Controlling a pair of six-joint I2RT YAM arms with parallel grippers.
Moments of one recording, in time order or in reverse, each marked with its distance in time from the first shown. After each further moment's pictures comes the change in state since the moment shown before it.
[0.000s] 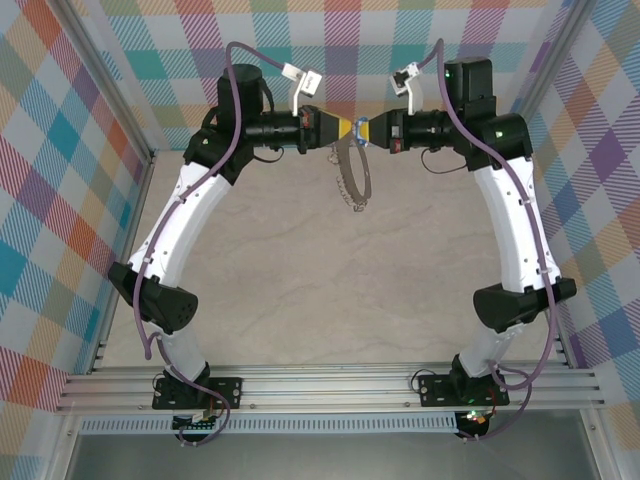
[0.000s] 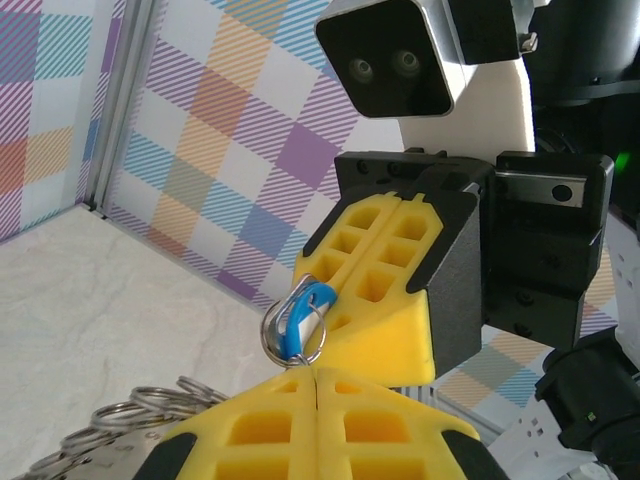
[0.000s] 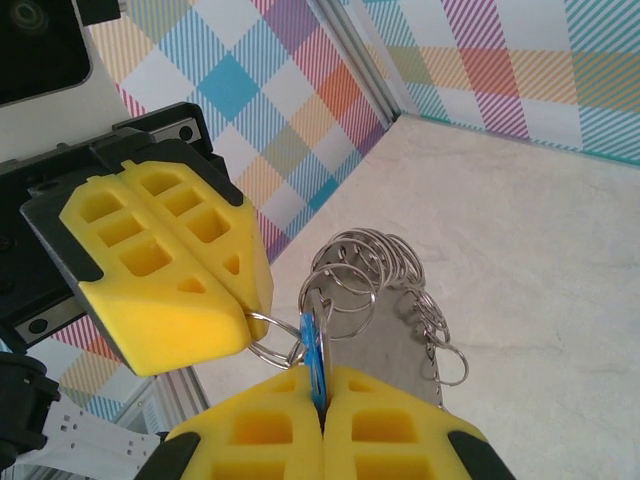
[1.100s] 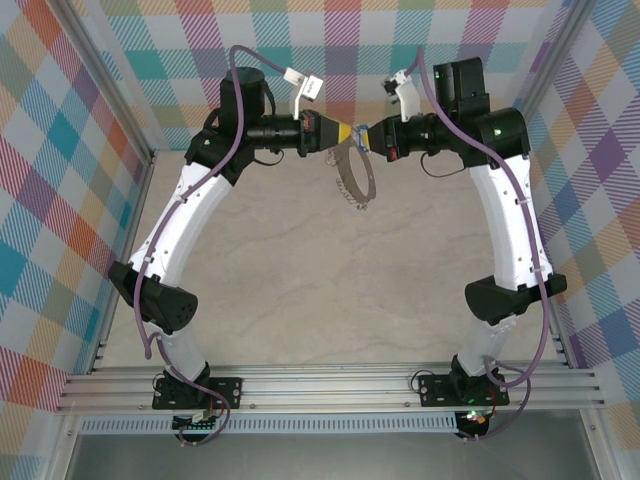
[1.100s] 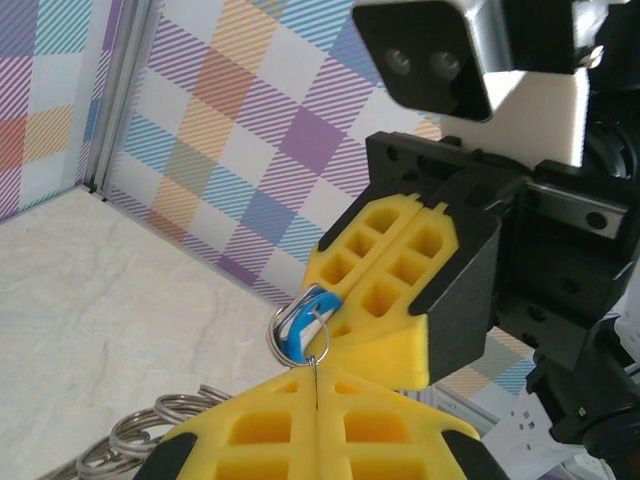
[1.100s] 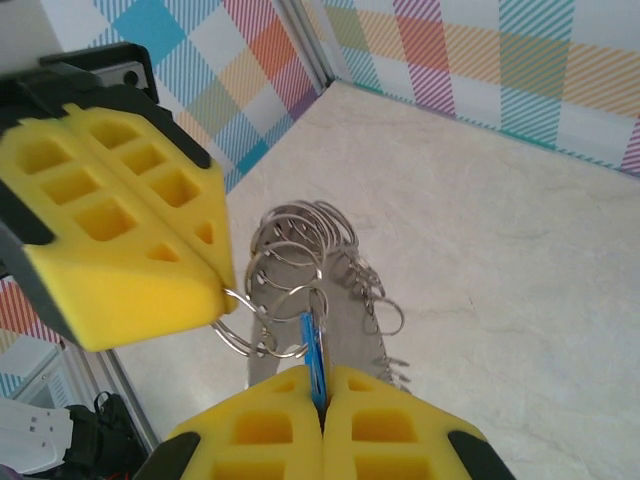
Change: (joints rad) left arm 0.004 -0.002 -0.018 -0.023 0.004 0.012; right arm 0.037 0.061 0.170 -0.208 0.184 -0.158
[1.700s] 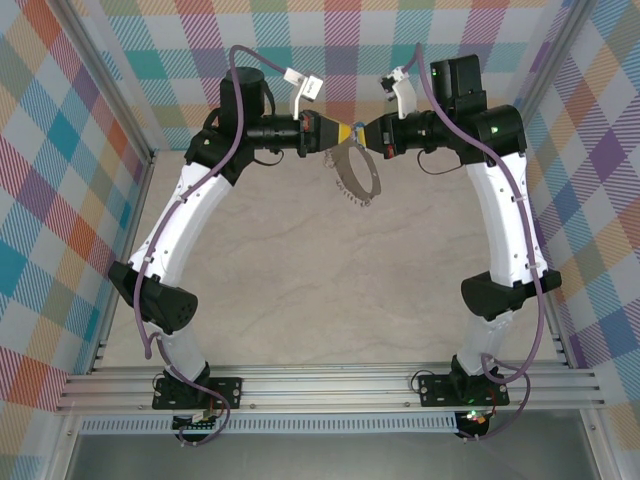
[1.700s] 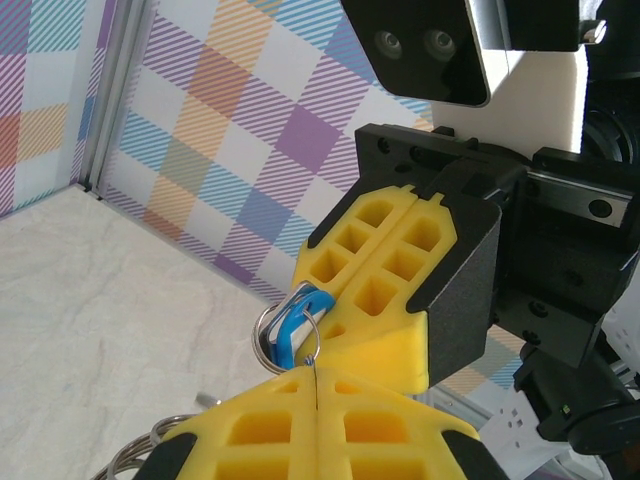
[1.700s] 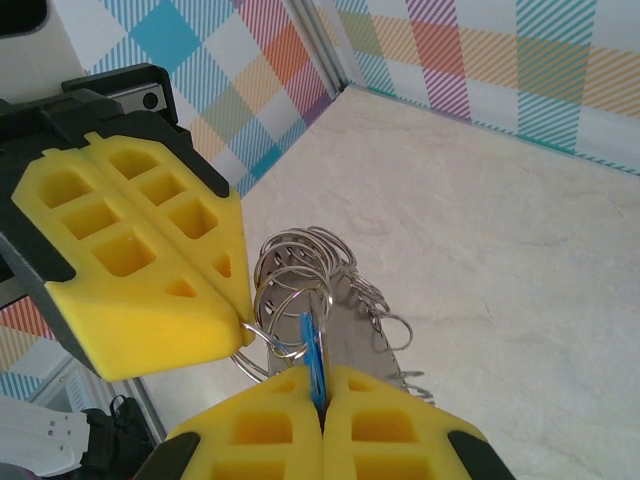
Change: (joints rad) left arm 0.000 0.000 0.000 -0.004 0.011 0.003; right arm 0.009 0.037 0.054 -0.010 -0.021 0.026
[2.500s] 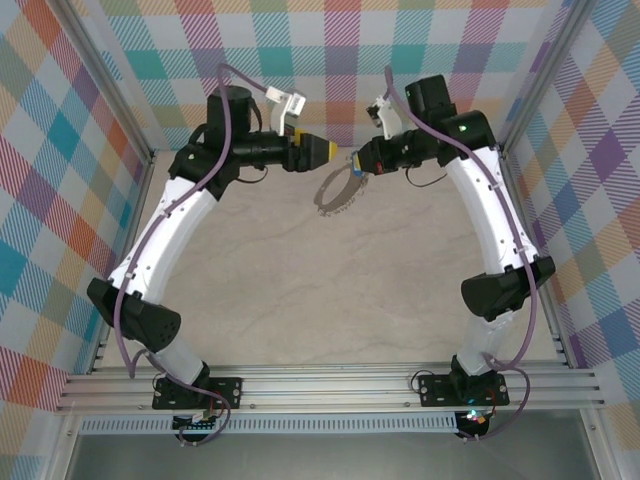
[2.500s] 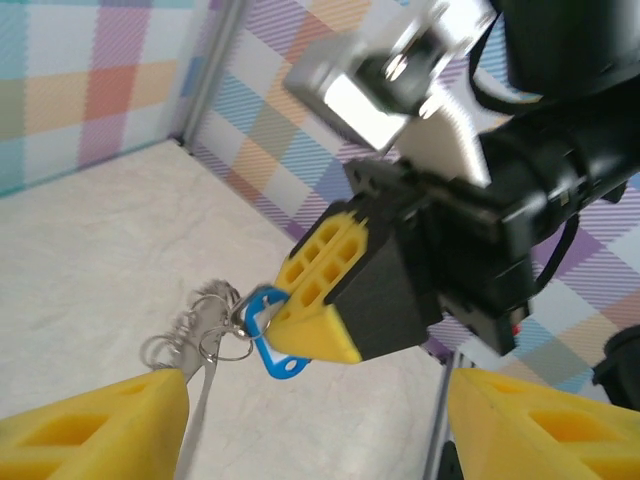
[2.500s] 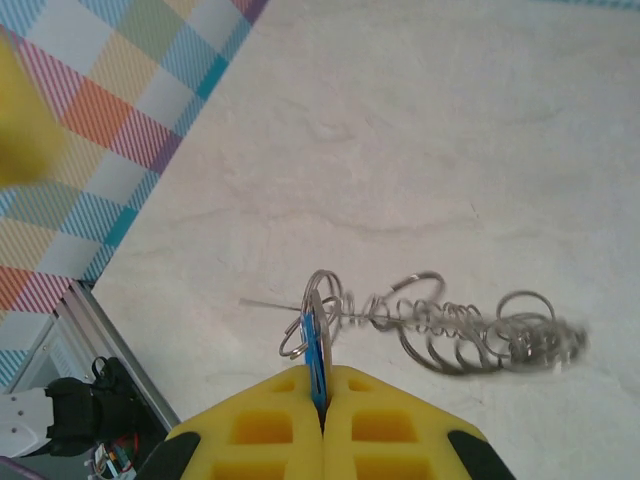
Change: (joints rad) left arm 0.044 -0.161 -0.225 -0.050 -0.177 0.037; right arm 0.006 -0.008 -0.295 0.037 0.049 0.016
